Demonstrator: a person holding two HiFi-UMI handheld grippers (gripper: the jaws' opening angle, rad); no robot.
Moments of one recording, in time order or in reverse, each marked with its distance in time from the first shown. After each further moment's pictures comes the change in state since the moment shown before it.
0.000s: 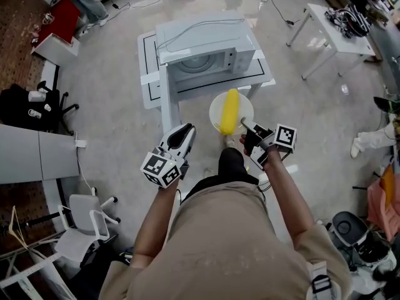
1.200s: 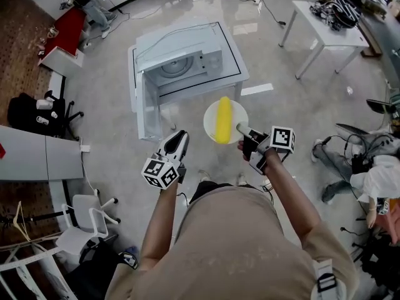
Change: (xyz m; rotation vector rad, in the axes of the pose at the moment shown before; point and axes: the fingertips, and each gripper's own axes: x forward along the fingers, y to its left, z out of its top) left arm 0.060 -0.121 -0.048 -0.002 0.046 0.114; right arm -0.153 0.003 0.047 -0.057 0.105 0.032
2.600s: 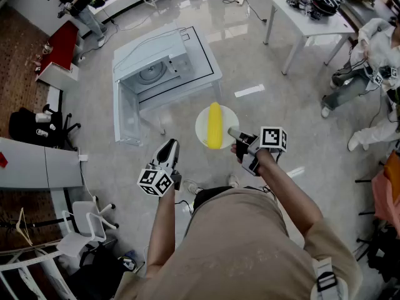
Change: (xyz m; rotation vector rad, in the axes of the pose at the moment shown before) left arm 0.034 -0.109 -0.046 -0.025 -0.020 0.075; right arm -0.128 -0.038 0.023 0.034 0.017 -0.044
